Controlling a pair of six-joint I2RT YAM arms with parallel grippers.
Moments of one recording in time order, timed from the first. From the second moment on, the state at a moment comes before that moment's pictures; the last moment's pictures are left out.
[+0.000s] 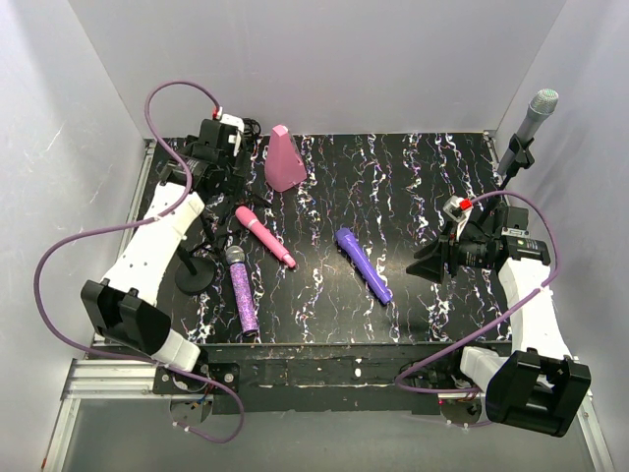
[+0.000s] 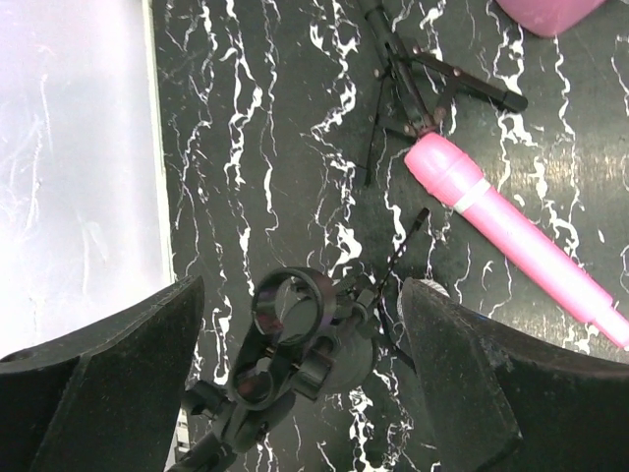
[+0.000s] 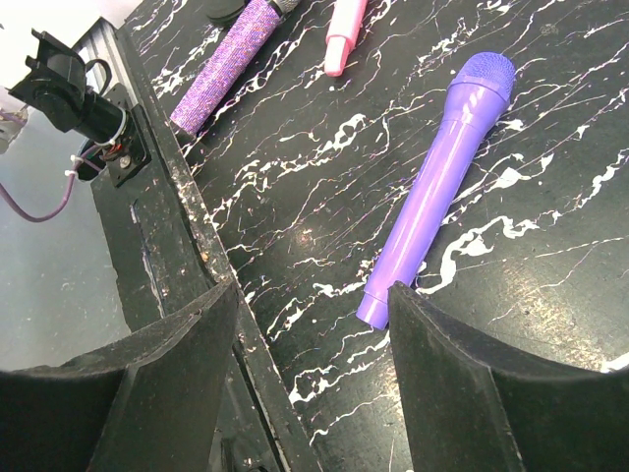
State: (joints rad) left arm -0.35 1.52 1.65 -0.91 -0.49 0.08; right arm -0.18 1.05 0.84 -0.93 -1.24 -0.64
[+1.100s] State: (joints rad) left arm -0.29 1.51 1.57 -0.91 -0.44 0.05; right arm -0.18 1.06 0.84 -0.93 -1.24 -0.64
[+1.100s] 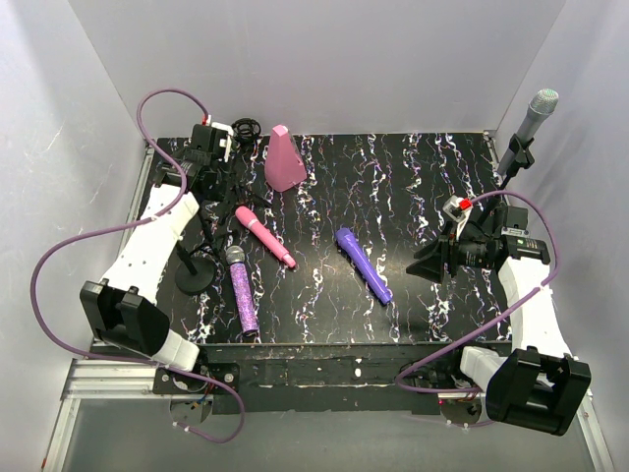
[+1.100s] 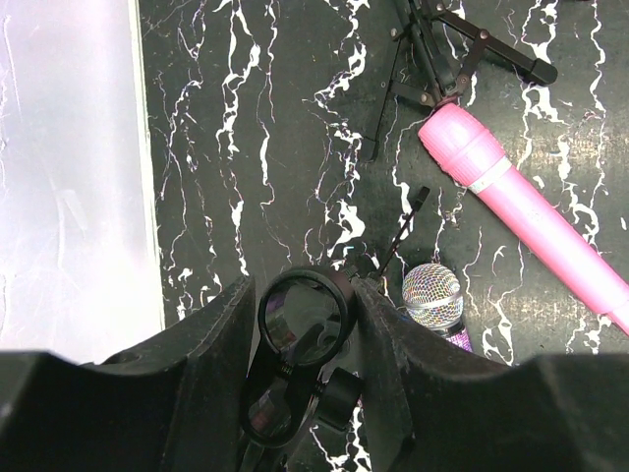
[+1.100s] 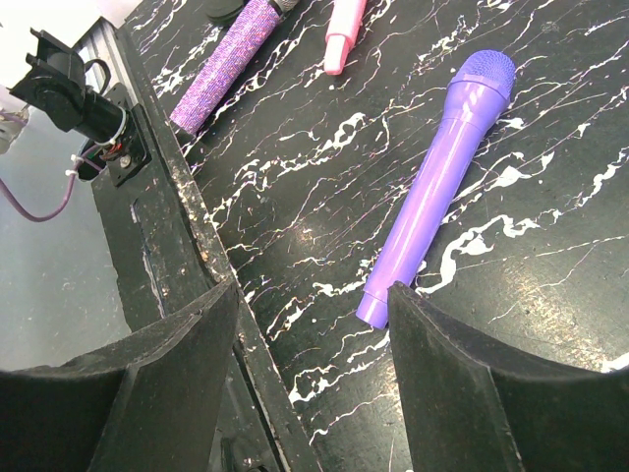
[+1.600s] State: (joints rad) left arm -0.29 1.51 1.62 -0.88 -0.49 0.07; right arm -0.18 1.07 0.84 -0.93 -1.24 -0.65
